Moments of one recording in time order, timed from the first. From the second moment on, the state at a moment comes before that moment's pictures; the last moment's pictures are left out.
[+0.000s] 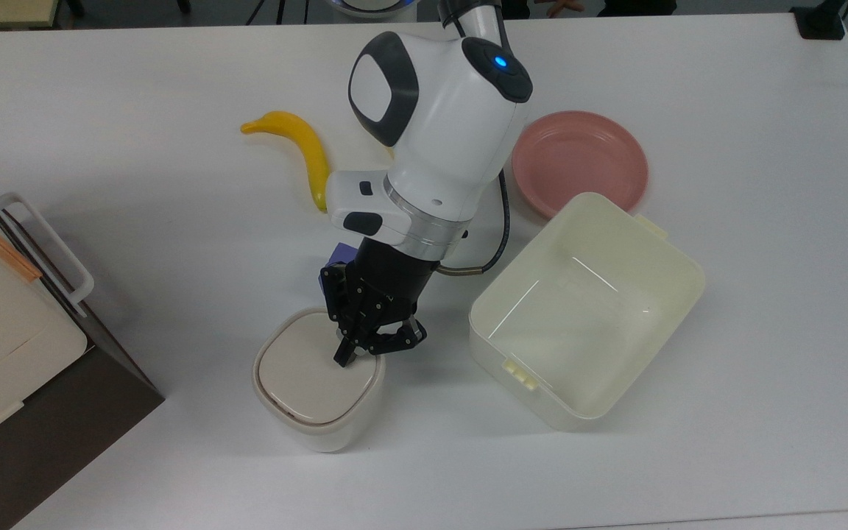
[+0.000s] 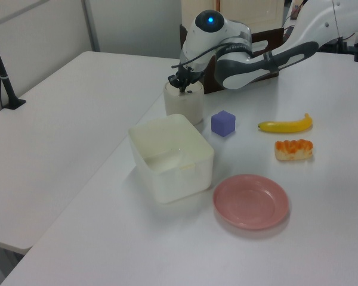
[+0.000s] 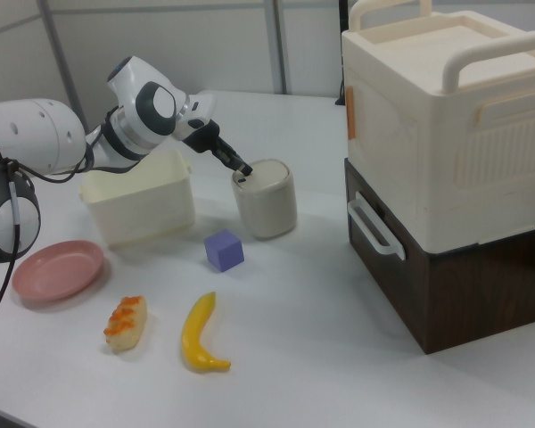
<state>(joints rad) 0.18 0.69 -0.07 -1.21 -0.59 2.28 1.13</state>
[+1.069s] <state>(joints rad) 0.17 0.66 -0.11 -1.18 -0.44 2.21 1.08</state>
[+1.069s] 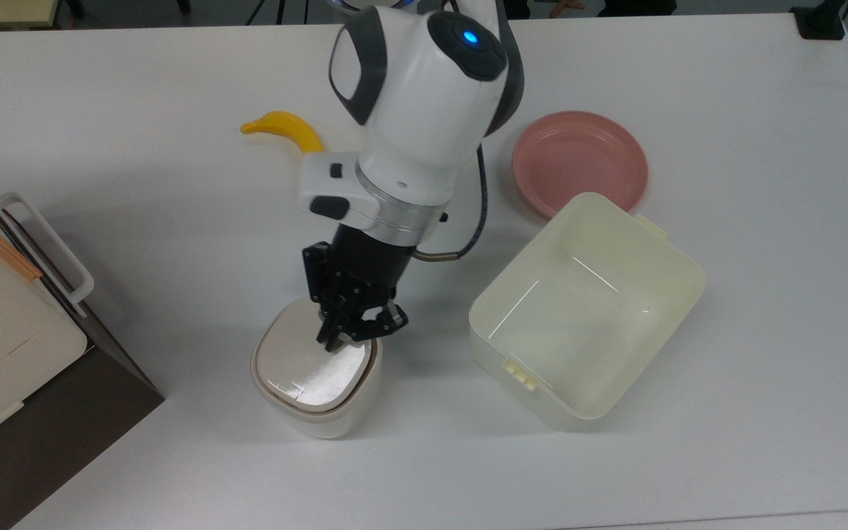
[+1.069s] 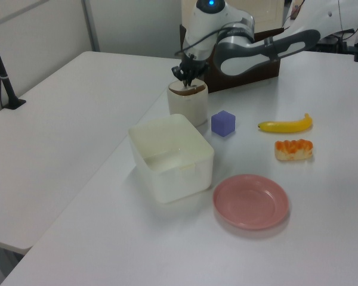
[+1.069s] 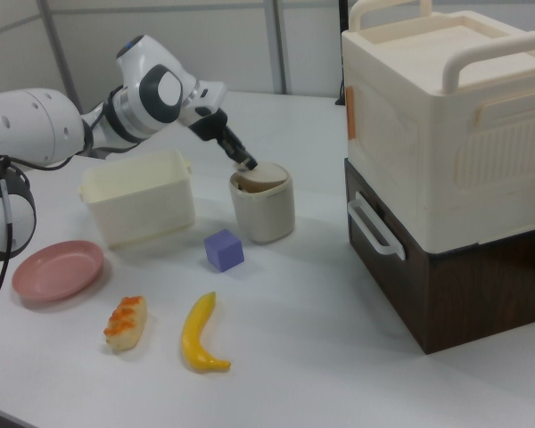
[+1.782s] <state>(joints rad) 0.19 0.63 -0.17 -1.19 -0.39 2.24 1.07</state>
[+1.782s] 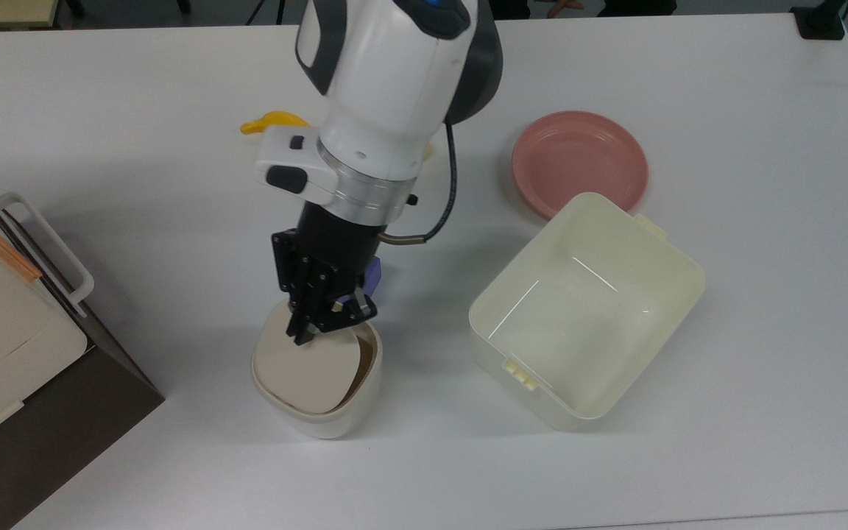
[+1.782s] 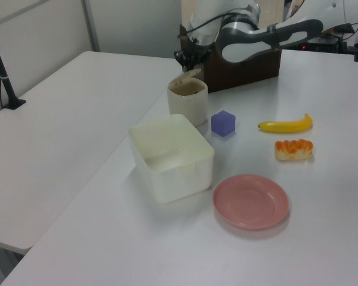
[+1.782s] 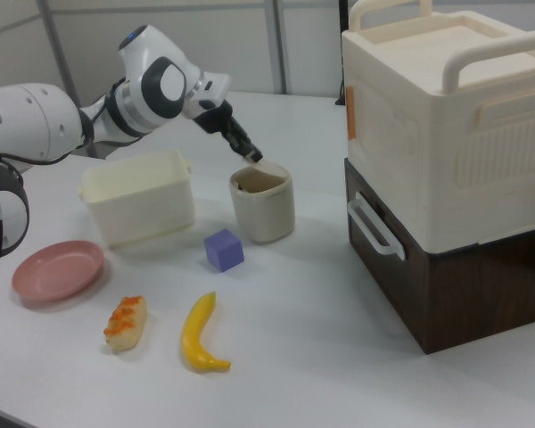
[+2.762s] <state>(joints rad) 0.25 0.64 -0.15 -1.26 -0.52 2.15 1.01</state>
